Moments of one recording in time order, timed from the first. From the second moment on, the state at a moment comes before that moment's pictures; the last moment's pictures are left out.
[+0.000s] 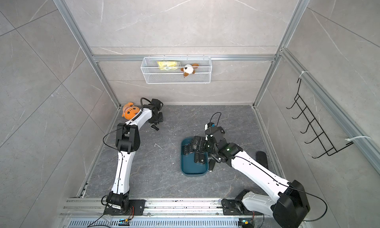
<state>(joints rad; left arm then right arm) -0.23 2.50 2.18 -0.83 -0.17 -0.35 0.63 1.19 0.91 -0.42 -0.03 0.69</state>
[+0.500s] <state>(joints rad) -0.24 2.44 2.09 -0.83 -0.10 -0.40 0.63 1.20 0.91 -0.42 -0.03 0.69</state>
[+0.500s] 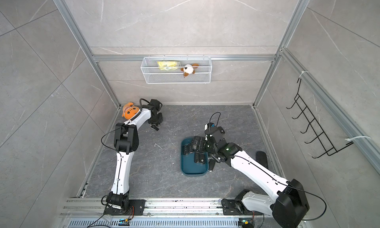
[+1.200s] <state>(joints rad) -0.51 1.93 1.62 -0.78 -0.09 -0.60 0.63 1.05 0.81 -0.44 -0.05 0.69</state>
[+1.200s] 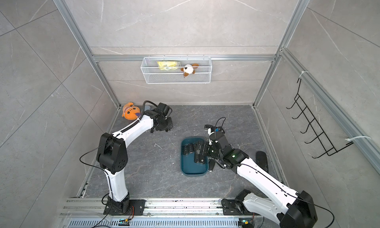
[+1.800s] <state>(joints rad) -0.91 1.78 1.38 -0.74 -0.21 -0.90 0.63 0.86 0.71 -0.55 -0.08 0.67</state>
